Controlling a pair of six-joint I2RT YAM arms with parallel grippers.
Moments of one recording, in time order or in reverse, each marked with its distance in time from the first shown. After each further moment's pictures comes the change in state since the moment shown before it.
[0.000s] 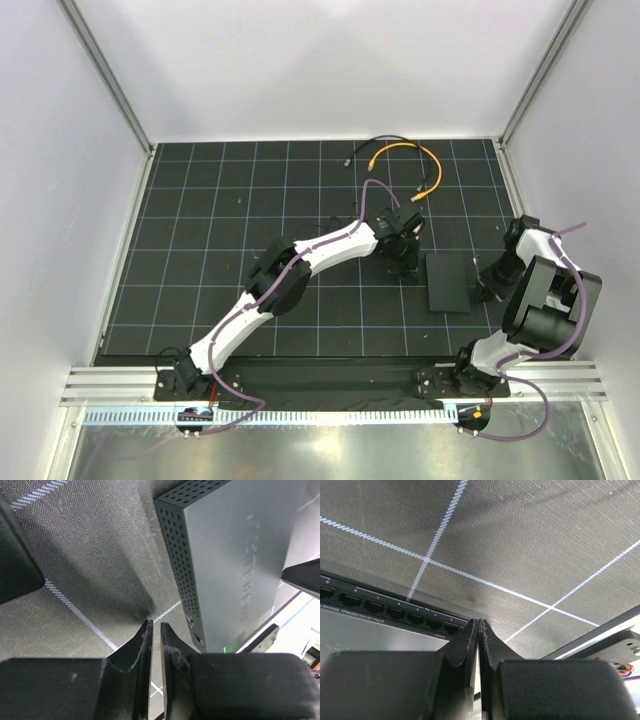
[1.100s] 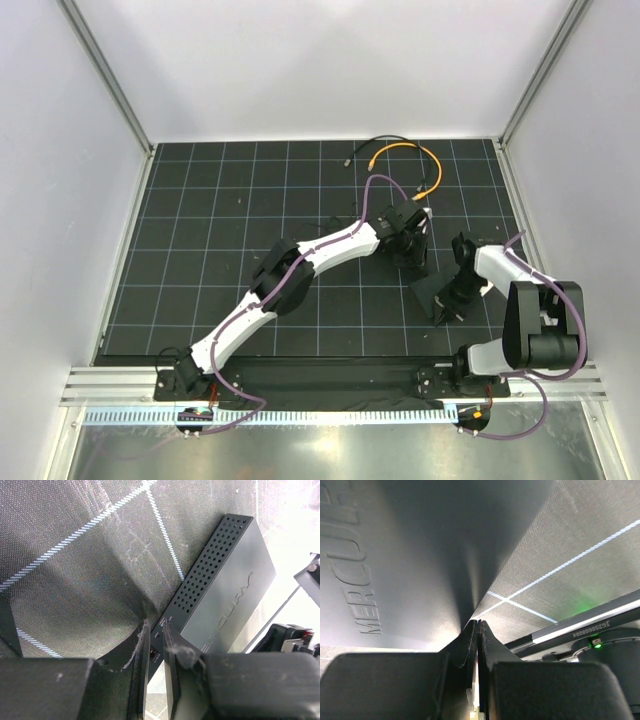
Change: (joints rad) left arm 0.000 0.058 0.067 0.113 0.013 0.027; right arm 0.397 -0.121 -0.197 -0.039 -0.111 0.211
